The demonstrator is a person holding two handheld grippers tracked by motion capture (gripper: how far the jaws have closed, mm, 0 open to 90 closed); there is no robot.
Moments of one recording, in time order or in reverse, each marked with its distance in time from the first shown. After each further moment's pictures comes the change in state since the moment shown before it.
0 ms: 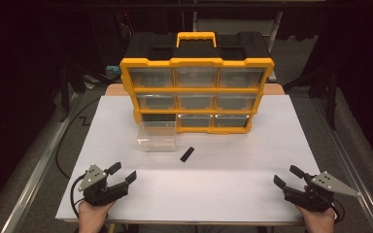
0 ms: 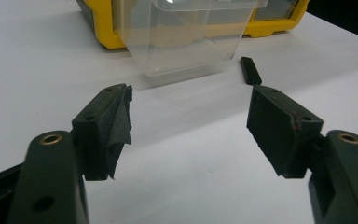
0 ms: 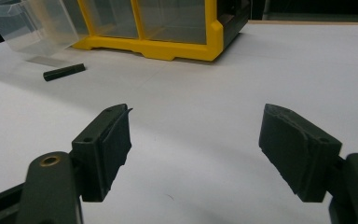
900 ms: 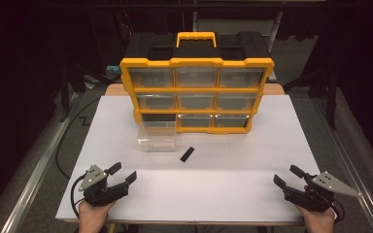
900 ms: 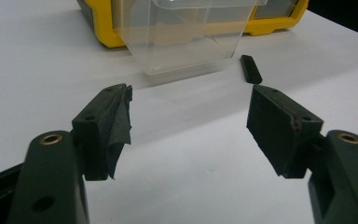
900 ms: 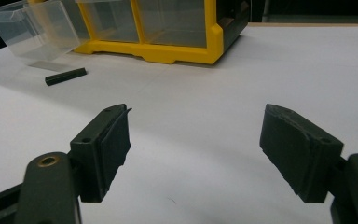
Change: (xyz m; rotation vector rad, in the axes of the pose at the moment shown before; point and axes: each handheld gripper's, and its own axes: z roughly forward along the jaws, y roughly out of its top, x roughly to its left) left arm 0.000 0.000 0.000 0.005 0.002 0.005; right arm 0.001 0.001 0.000 -0.014 0.004 0.014
